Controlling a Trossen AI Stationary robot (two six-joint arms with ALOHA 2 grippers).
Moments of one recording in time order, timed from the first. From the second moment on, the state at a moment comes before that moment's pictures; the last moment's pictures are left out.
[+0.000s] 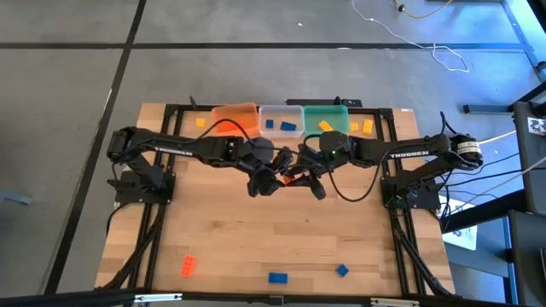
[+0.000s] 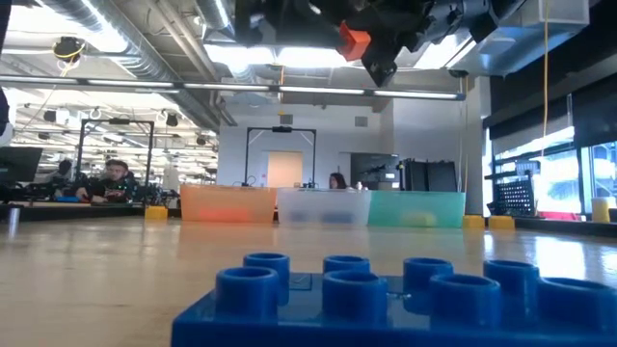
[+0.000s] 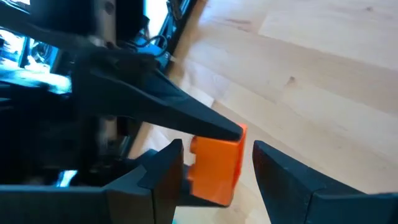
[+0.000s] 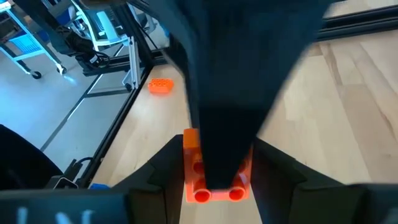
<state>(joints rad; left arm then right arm) -0.02 1.63 1.40 -0.35 0.07 1.09 -0.08 1.38 0.92 0.05 -0.39 0.15</state>
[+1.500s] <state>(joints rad) -0.01 1.66 1.39 -0.48 -0.09 0.92 -0.12 1.29 0.92 -0.11 -0.39 0.17</state>
